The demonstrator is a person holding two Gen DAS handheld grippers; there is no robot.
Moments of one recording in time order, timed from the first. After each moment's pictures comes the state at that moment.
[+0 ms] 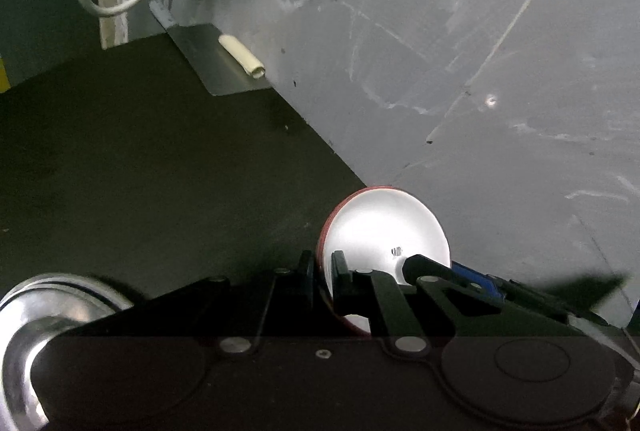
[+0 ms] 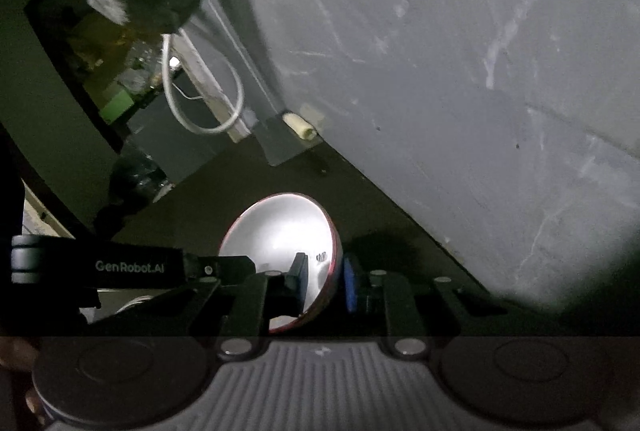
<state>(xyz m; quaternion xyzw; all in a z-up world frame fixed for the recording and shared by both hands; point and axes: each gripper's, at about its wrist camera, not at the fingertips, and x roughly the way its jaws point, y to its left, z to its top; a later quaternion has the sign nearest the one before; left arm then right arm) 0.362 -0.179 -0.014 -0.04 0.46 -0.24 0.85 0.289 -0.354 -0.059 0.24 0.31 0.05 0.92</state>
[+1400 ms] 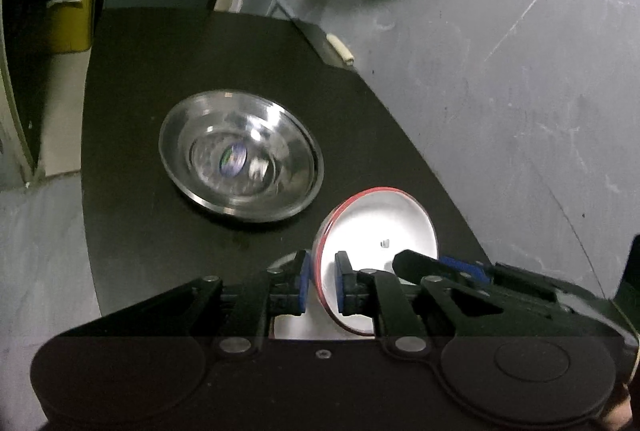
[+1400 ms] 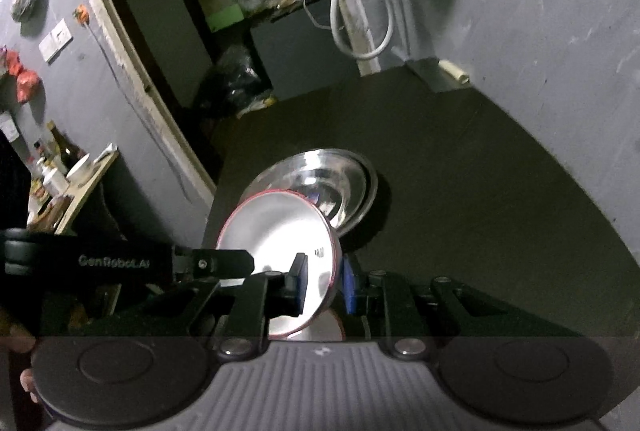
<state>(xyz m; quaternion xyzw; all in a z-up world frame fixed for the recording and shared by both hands) 0.159 -0.020 0.005 -0.15 0.44 -0.18 0.87 0.137 -0.215 -0.010 0.12 0.36 0.18 0.91</state>
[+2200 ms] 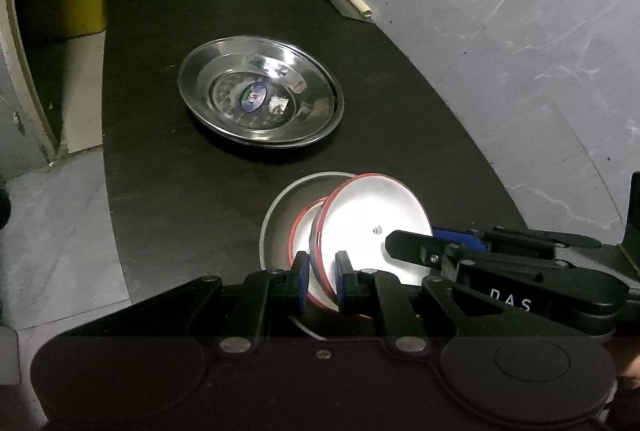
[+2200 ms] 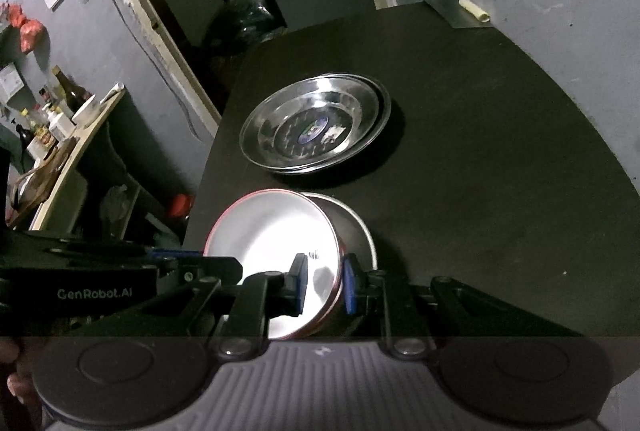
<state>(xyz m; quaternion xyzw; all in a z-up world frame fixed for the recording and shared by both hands) 0.133 -0.032 -0.014 -0.10 0.48 -0.15 0.86 0.136 -0.205 -0.033 0.09 0.43 0.21 0.87</state>
